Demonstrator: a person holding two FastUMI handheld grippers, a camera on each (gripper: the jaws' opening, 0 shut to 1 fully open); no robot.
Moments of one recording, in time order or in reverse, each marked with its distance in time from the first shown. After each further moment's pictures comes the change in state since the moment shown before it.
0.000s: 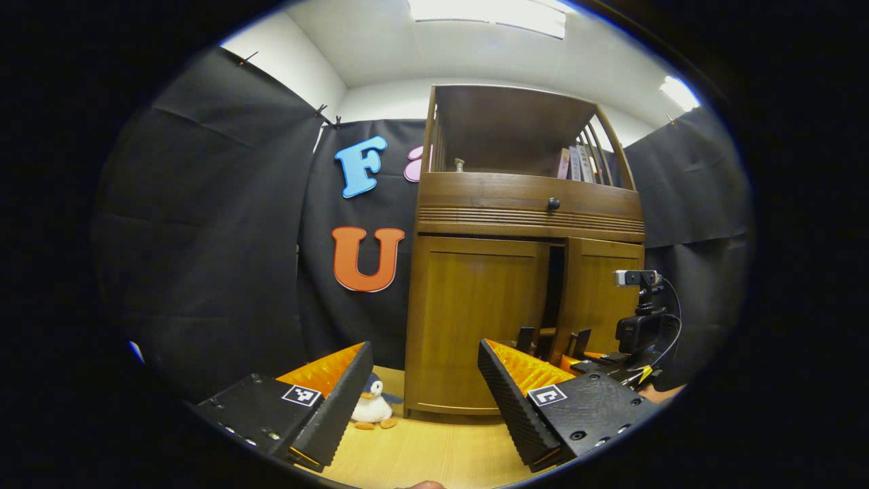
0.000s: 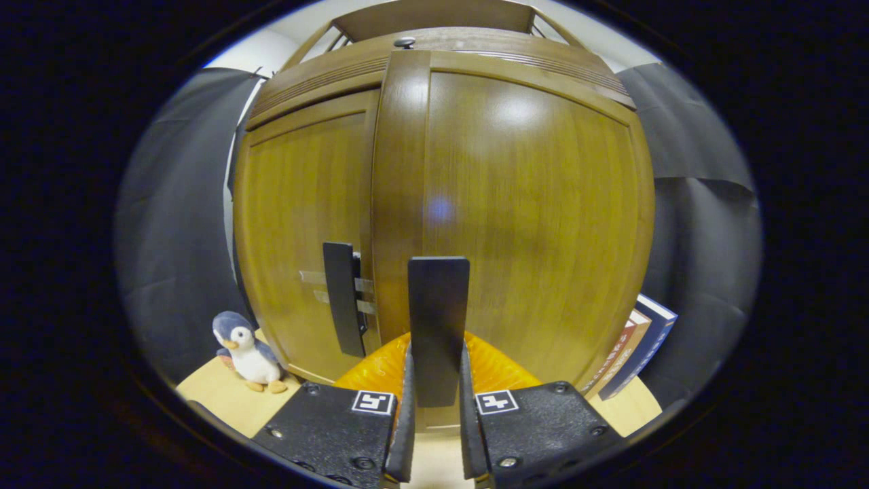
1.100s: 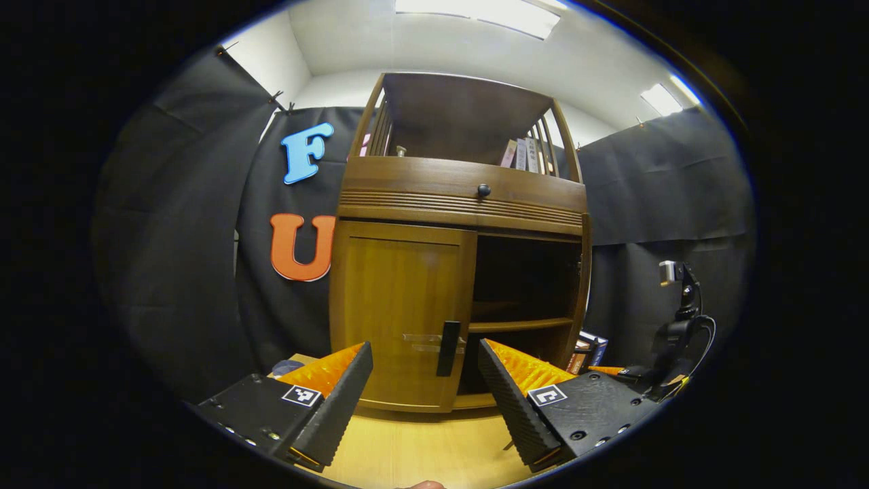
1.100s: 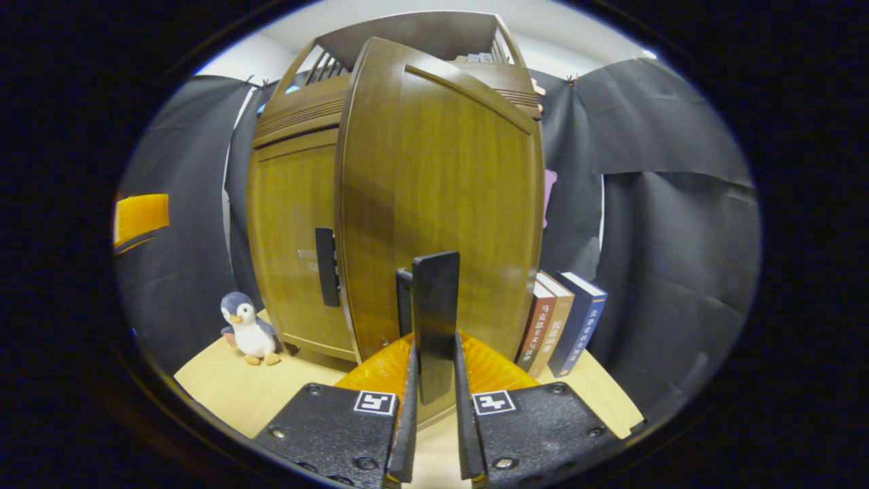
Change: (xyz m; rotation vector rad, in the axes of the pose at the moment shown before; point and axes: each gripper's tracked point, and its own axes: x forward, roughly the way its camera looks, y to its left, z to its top) left arm 0.009 -0.095 -0.016 -0.031 0.035 -0.222; right arm -0.124 -0.076 -0.027 0.027 0.009 -0.086
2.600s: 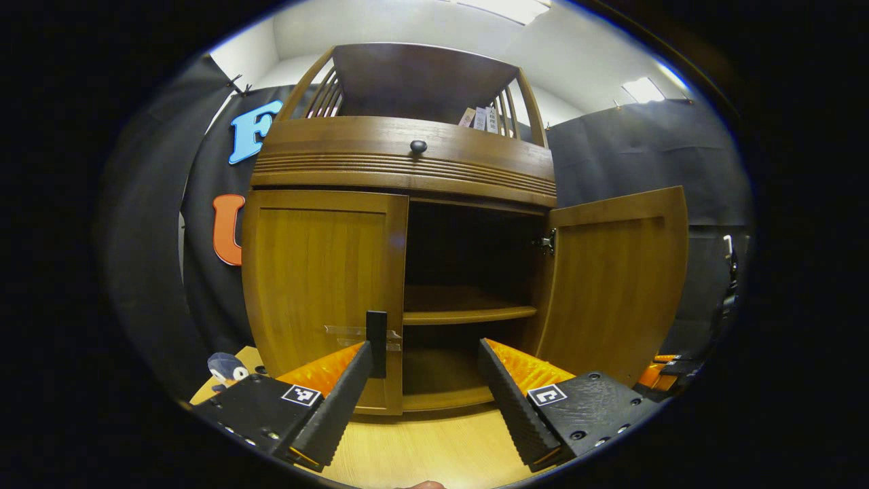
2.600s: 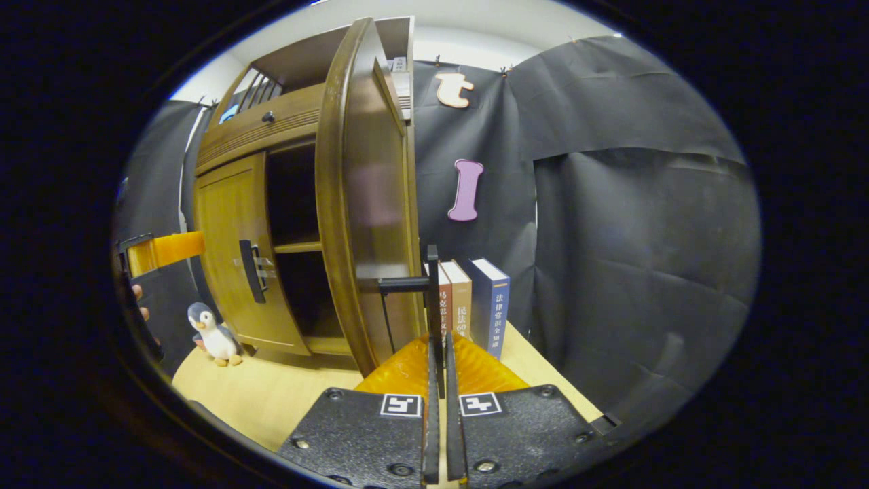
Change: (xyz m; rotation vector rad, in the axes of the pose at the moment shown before) left arm 0.092 -0.076 -0.037 0.027 0.063 -0.125; right arm -0.047 -0.137 -0.007 0.106 0.002 -0.160
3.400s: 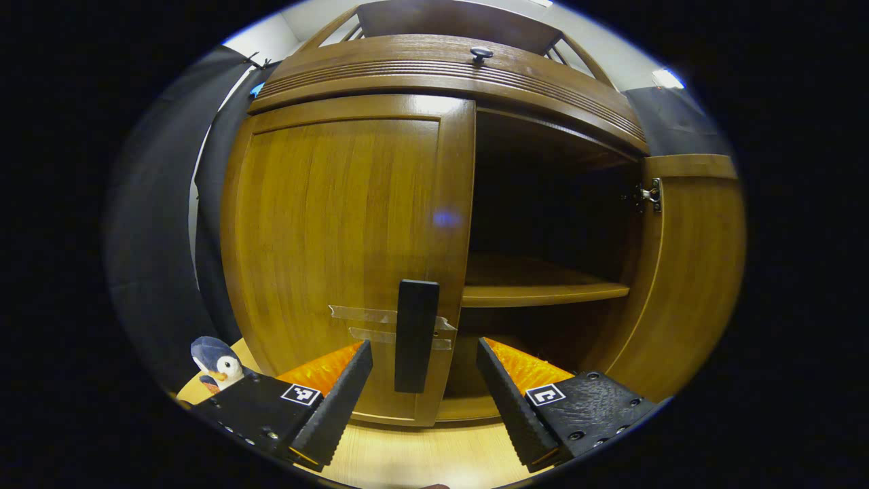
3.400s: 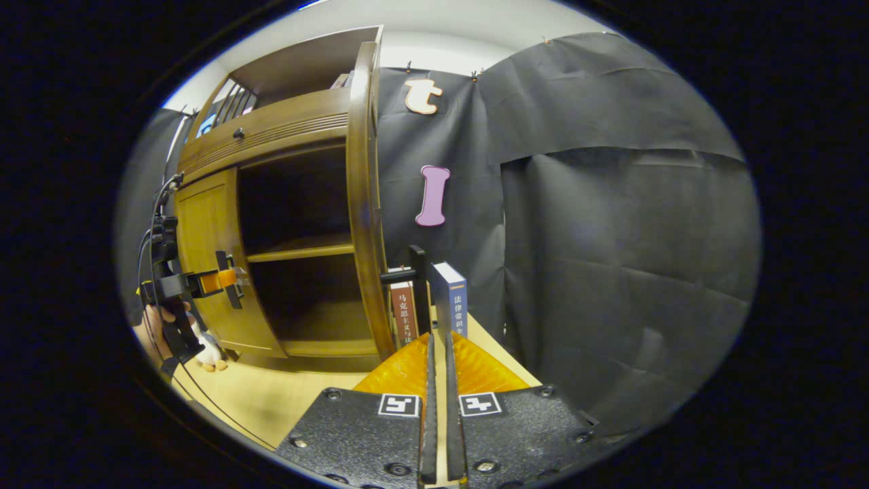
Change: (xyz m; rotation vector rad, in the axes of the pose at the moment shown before) left arm 0.114 0.069 -0.075 -0.035 0.119 0.166; right arm -0.035 -0.061 0.010 0.027 -0.036 -0.115
